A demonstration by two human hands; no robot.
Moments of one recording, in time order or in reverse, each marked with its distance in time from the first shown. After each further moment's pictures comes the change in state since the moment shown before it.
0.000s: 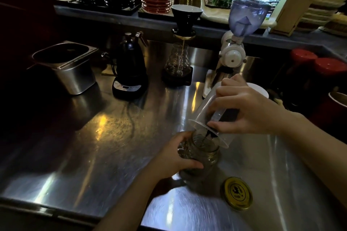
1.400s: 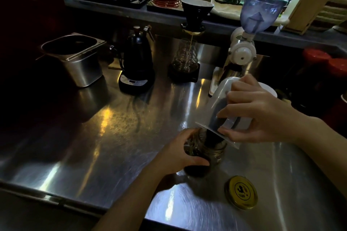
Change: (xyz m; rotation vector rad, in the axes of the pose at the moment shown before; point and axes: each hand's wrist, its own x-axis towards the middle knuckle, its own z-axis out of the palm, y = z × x) left_hand 0.001 -0.006 0.001 0.007 0.018 -0.023; right_hand -0.004 -0.011 -0.001 -0.087 0.016 -0.141
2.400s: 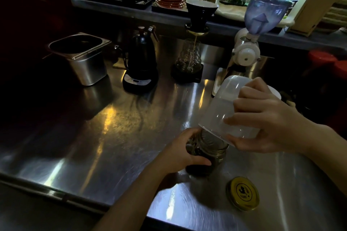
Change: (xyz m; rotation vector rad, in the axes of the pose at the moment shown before) left_hand 0.002 -0.001 0.001 -0.016 0.018 0.043; right_hand -0.011 -0.003 0.003 -0.095 0.084 -0.107
